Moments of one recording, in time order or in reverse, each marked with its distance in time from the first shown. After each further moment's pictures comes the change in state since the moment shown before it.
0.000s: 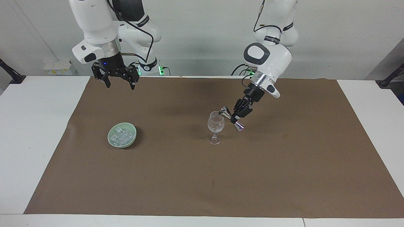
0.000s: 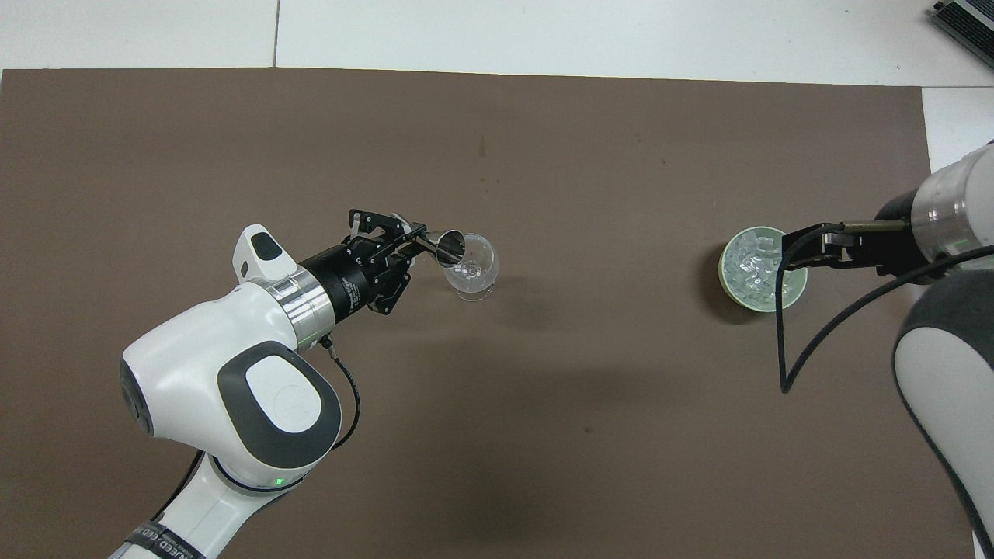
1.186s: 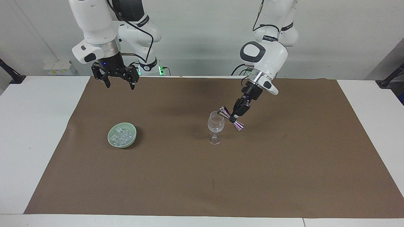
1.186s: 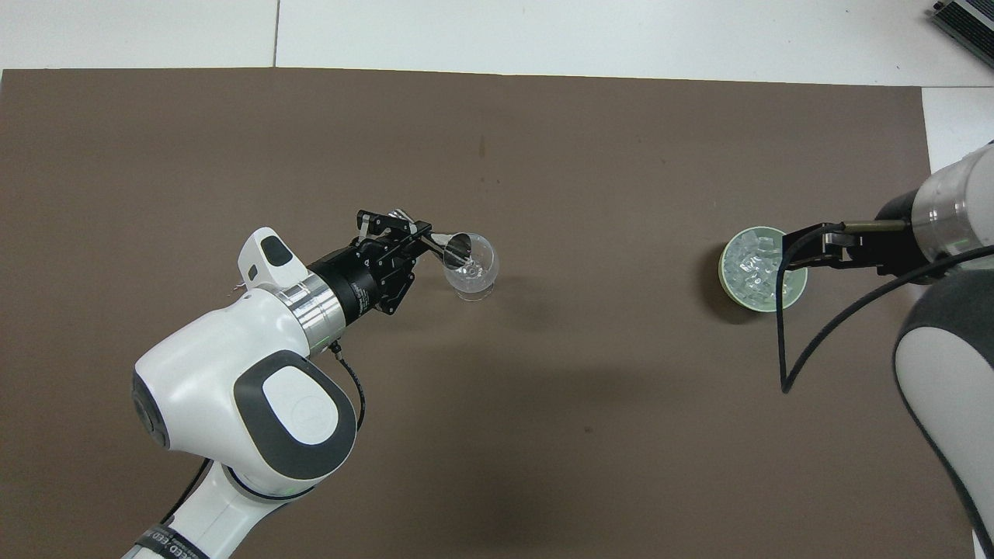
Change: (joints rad) left arm -0.035 0.002 0.000 0.004 0.042 0.080 0.052; right arm 0.000 0.000 -0.001 0.000 0.000 0.000 0.000
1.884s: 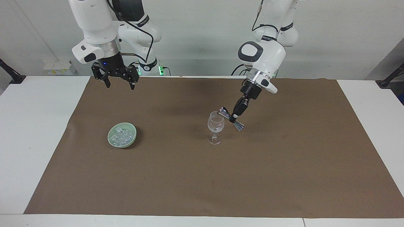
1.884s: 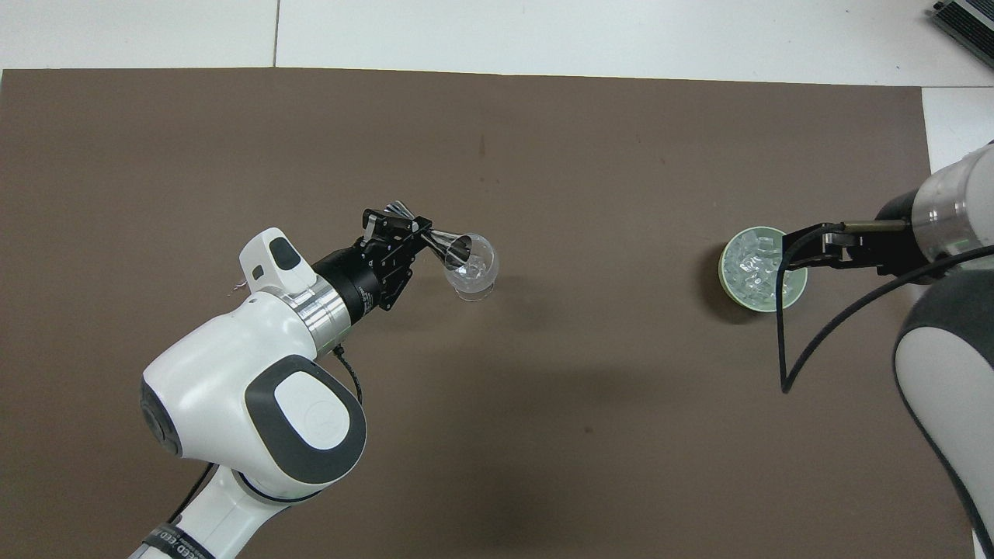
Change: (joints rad) left arm -0.020 0.007 0.000 0.004 0.002 0.047 0.094; right arm 0.000 0.000 0.000 0.000 0.000 0.000 0.000
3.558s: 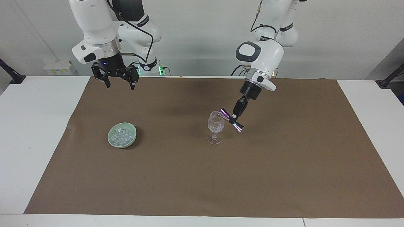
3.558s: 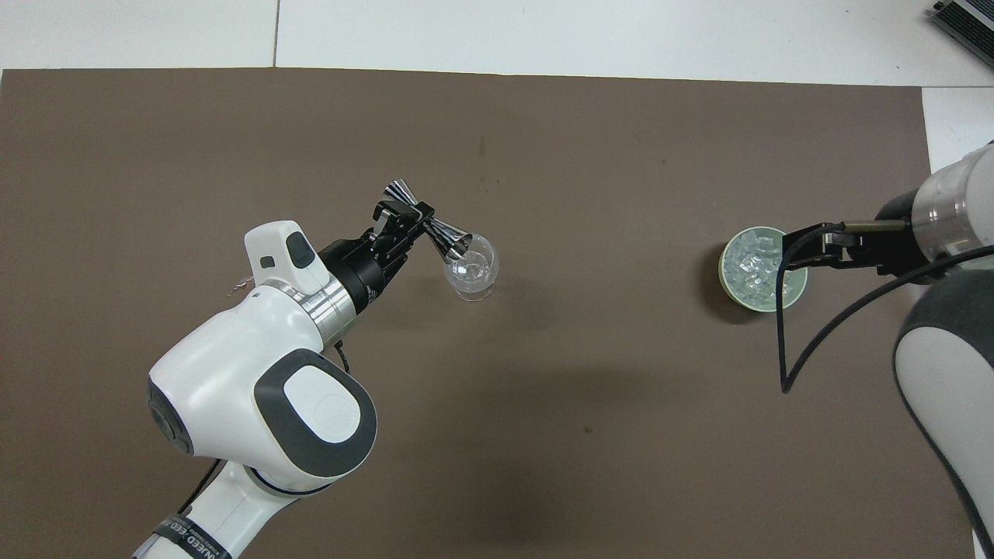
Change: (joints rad) left arm -0.012 0.034 0.000 0.050 0.002 0.059 0.305; right arm 0.000 0.000 0.000 0.000 0.000 0.000 0.000
